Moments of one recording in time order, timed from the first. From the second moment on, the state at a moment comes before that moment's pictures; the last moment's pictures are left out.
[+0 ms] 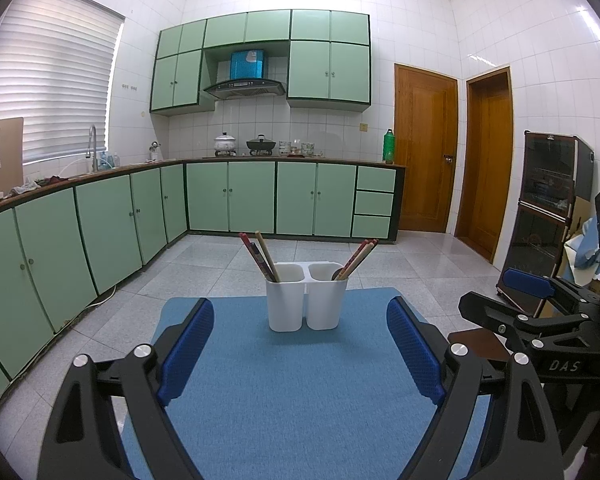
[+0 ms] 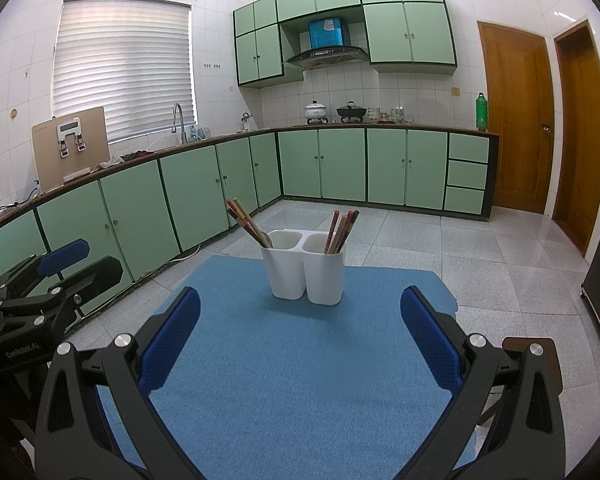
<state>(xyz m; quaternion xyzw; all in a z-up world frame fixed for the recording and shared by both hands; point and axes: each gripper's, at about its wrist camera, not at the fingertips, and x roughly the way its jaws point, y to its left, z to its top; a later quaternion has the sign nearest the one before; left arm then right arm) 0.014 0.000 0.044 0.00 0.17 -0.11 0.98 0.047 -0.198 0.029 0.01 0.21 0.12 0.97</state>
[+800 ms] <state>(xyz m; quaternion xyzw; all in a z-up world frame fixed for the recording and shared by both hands) 0.016 -0.001 0.045 0.00 0.17 -0.11 0.98 0.050 -0.201 0.019 0.01 0.21 0.12 0.97</state>
